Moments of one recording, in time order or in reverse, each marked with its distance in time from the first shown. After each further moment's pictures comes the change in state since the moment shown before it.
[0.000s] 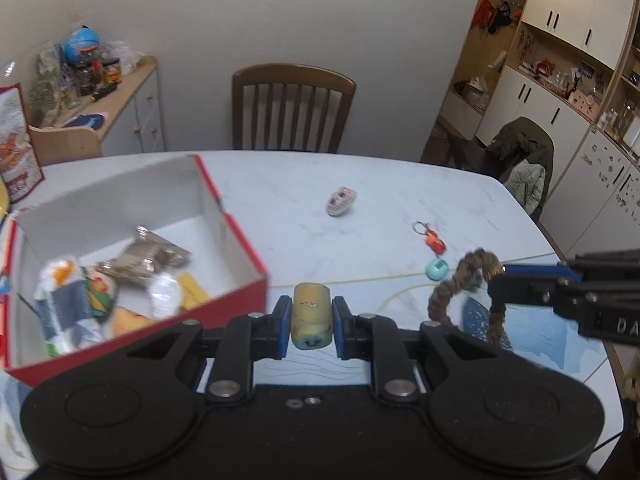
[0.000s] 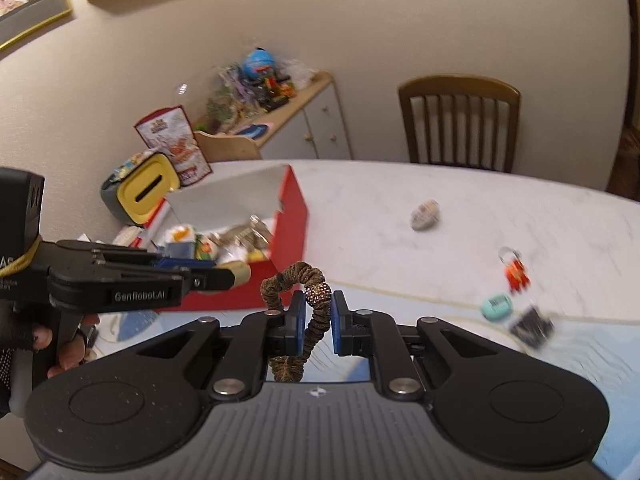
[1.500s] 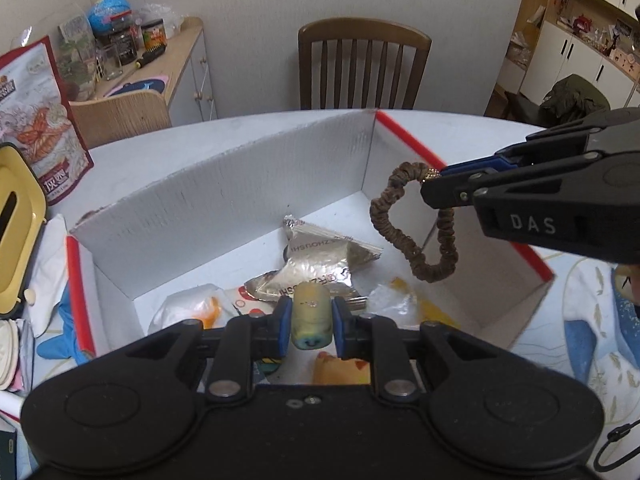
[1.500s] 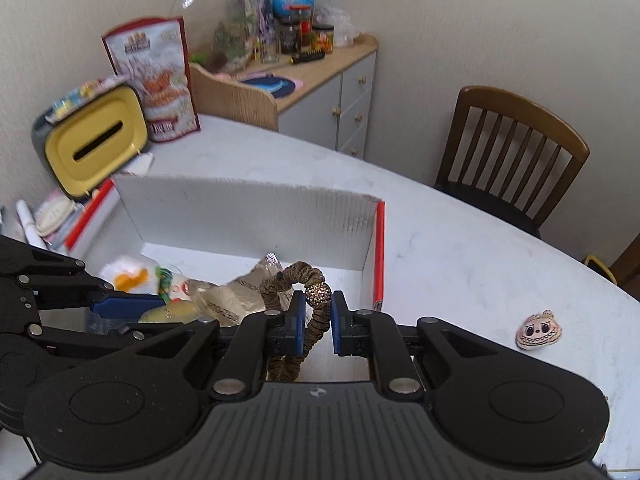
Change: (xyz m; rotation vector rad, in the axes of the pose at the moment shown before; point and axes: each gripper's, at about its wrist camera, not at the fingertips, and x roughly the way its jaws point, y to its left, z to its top) left arm 0.094 0.174 0.020 0.076 0.134 0.100; right arm 0.264 0.117 0.079 -0.234 0.155 -0.180
